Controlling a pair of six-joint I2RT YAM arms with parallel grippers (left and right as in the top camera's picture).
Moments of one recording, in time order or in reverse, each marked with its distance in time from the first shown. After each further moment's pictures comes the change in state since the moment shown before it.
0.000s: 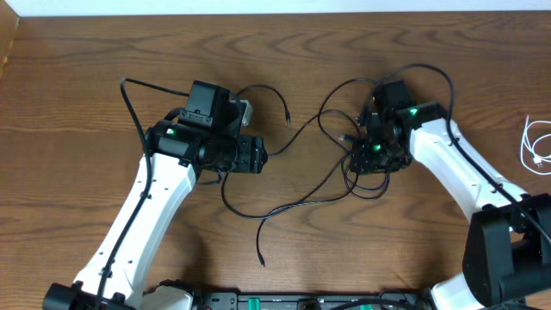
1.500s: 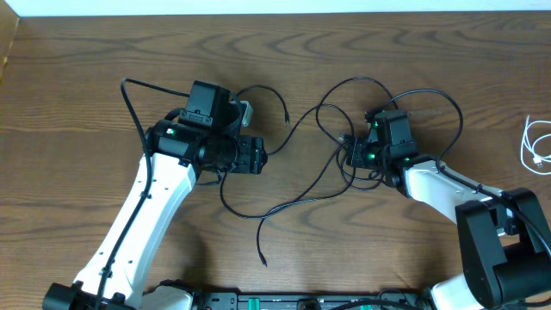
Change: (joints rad) left arm 0.000 0.001 0.000 -0.009 0.000 0.003; right arm 0.000 -0.006 -0.404 0.892 0.045 0.273
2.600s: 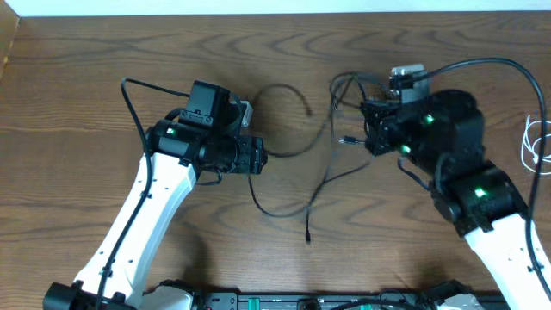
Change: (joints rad) left arm 0.000 0.001 0.000 -0.001 0.000 0.000; right arm 0.067 -0.594 0.311 -0.437 0.006 -0.205
